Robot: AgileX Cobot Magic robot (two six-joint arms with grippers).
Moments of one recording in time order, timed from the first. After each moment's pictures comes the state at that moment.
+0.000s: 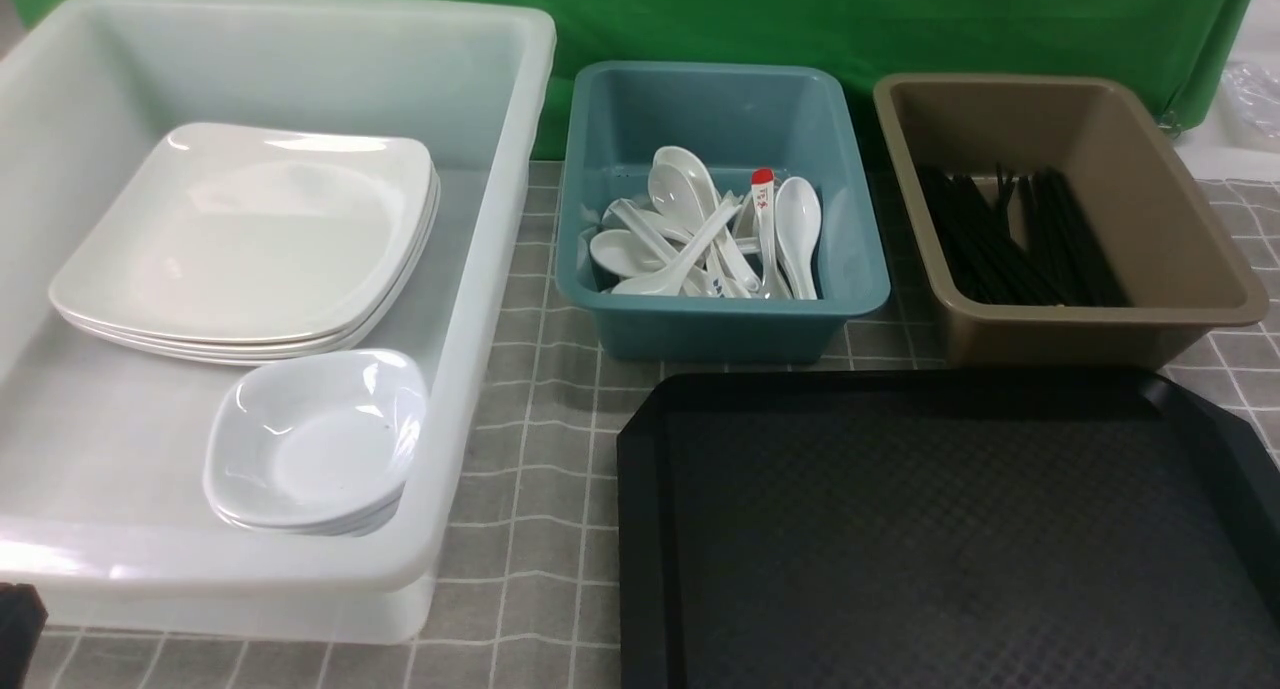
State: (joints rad) right arm 0.69 0.08 -0.49 -0.83 0.28 0.72; left arm -0.02 0.00 0.01 -0.05 0.22 0.03
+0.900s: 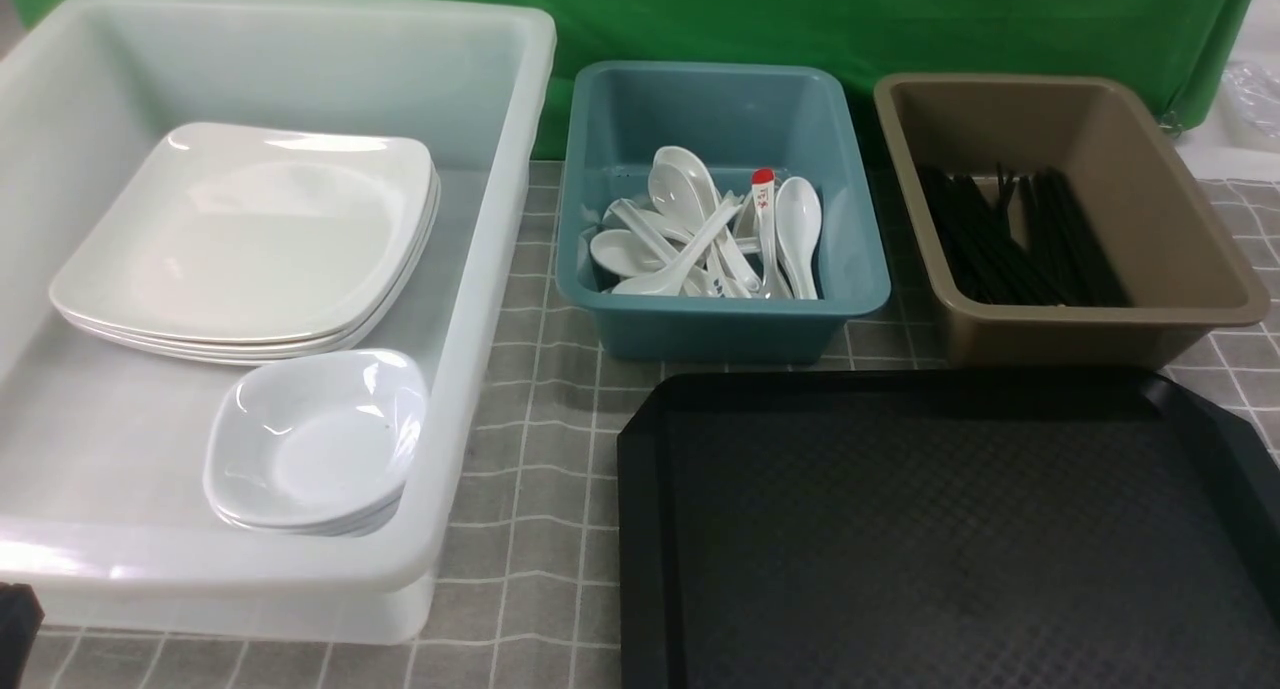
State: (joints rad) right arm 0.69 0.08 -0.49 -0.79 0.28 0.70; left arm -0.02 0.00 0.01 -0.04 0.22 0.03
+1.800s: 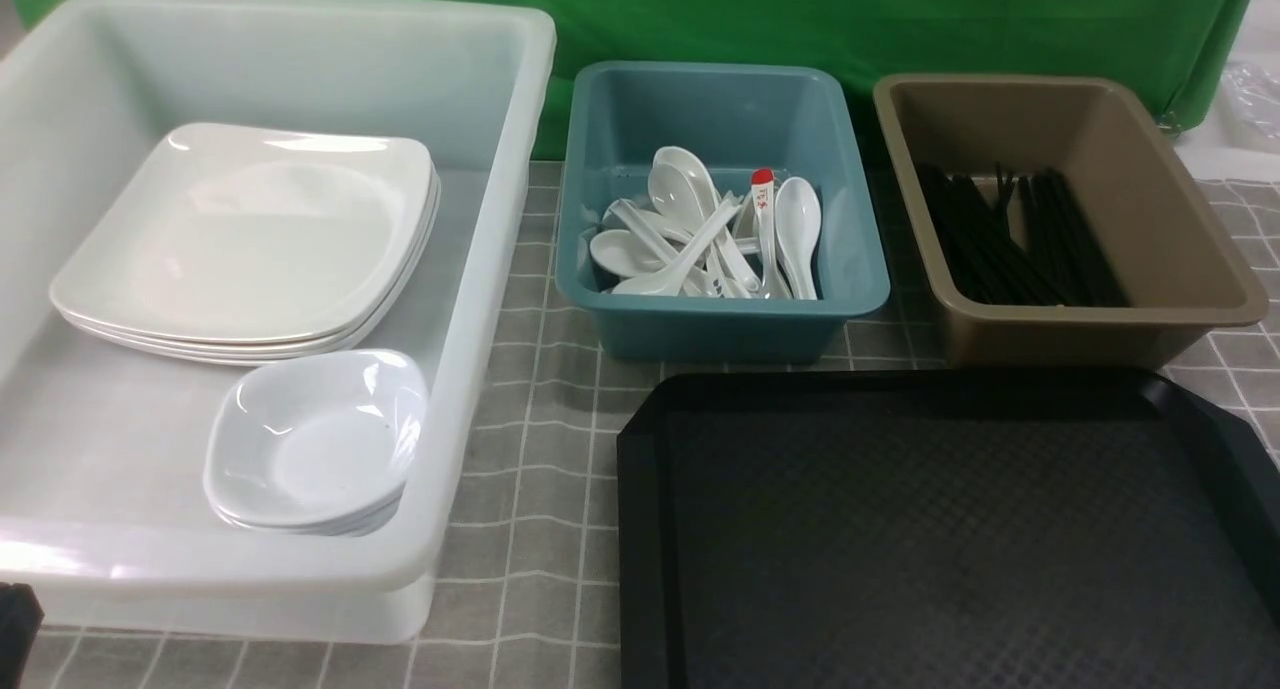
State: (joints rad) right arm 0.27 0.00 -0.06 -0.01 0.04 -0.09; left arm -0.02 0.00 0.01 -0.03 0.22 0.03
